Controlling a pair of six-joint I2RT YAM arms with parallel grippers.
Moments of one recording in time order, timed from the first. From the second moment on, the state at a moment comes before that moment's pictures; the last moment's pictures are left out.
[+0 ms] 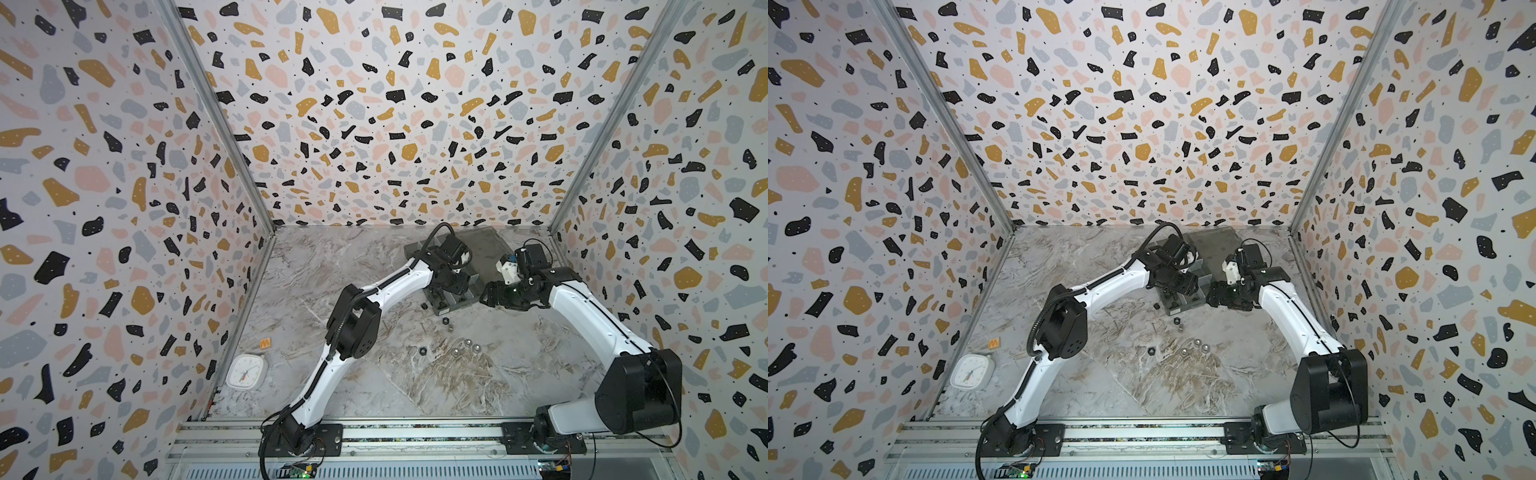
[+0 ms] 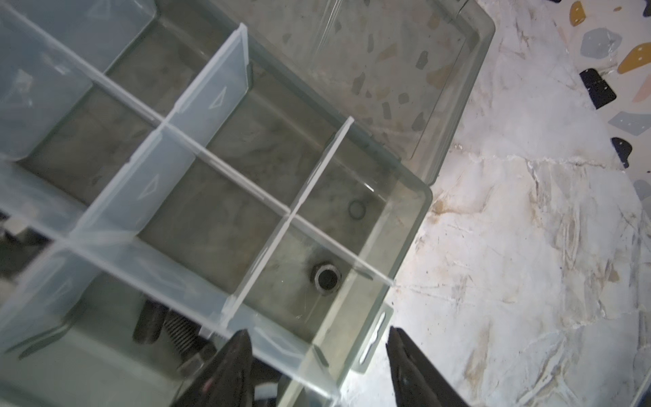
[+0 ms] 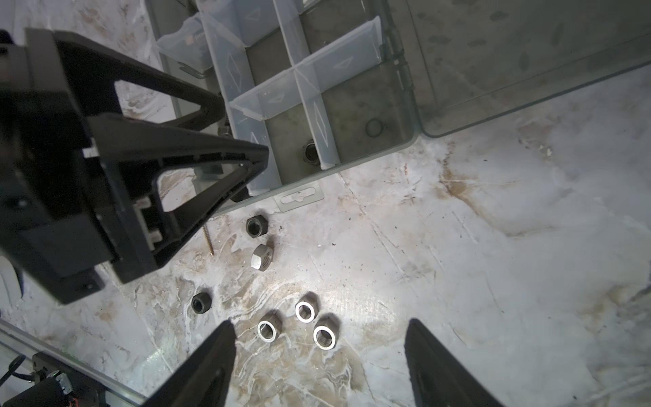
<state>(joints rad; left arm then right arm) -0.78 2.30 2.07 -0.76 0.16 -0.25 0.21 1.40 1.15 -0.86 -0.29 0.20</state>
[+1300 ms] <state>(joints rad) -0.65 2.04 1.46 -0.55 0.15 -0.21 0.45 1.70 1.39 -0.83 -0.32 0.21</state>
